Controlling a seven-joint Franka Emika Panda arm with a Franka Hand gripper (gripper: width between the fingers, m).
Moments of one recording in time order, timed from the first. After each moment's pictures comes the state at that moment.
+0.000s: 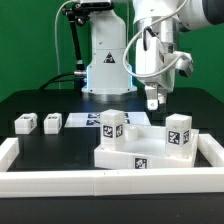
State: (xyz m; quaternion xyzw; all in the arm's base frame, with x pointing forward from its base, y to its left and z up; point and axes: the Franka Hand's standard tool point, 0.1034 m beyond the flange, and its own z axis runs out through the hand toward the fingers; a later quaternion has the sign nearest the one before) arm 0.484 0.069 0.071 -0.56 0.81 -0.11 0.14
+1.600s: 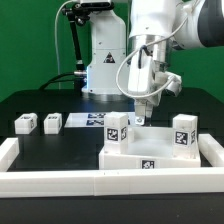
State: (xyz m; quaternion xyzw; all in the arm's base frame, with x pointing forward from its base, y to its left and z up) arm 0.472 0.043 0.039 -0.59 0.78 -0.15 0.09
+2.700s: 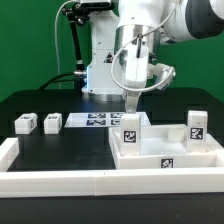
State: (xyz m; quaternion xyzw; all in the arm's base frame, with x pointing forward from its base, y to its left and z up) arm 0.481 0.017 0.057 -0.67 0.72 -0.17 0.08
